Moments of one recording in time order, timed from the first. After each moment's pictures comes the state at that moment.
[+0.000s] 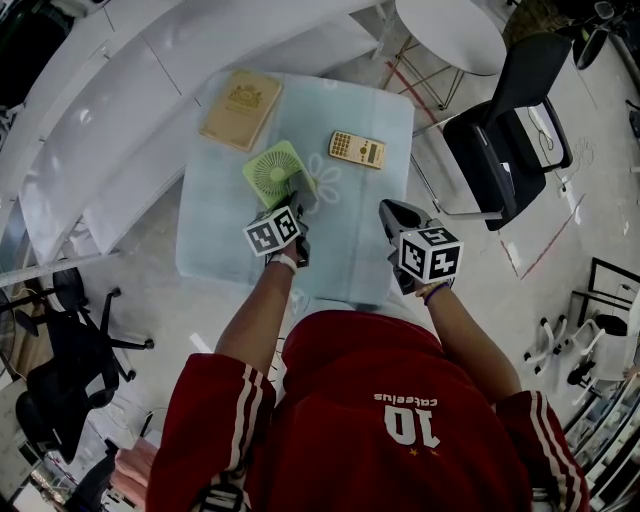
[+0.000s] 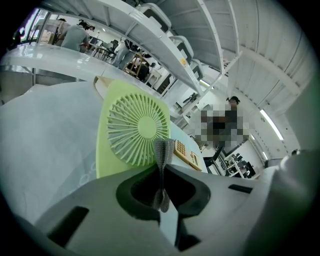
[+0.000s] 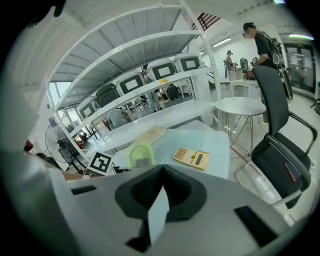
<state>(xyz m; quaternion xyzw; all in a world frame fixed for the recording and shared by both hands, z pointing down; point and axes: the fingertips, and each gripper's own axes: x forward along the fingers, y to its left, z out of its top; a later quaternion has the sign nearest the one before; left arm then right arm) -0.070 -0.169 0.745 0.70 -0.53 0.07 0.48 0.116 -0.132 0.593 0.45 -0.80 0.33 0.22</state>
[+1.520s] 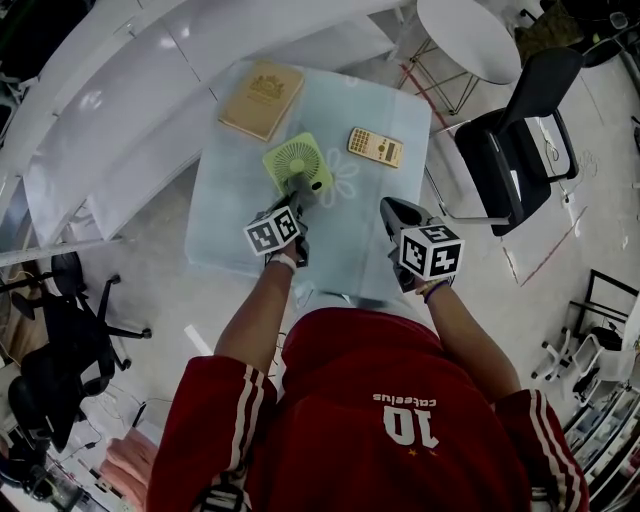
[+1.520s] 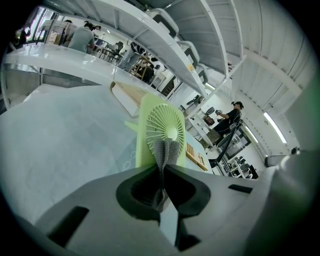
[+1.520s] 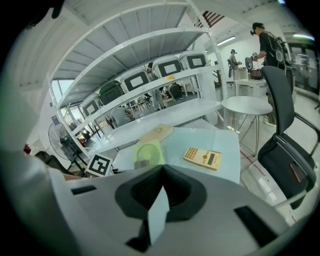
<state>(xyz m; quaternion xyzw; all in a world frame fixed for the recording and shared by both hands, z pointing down) -0.117 -0.148 0.750 0.68 -0.55 0.06 0.48 0.073 -0.129 0.594 0.44 -0.81 0.33 0.23</state>
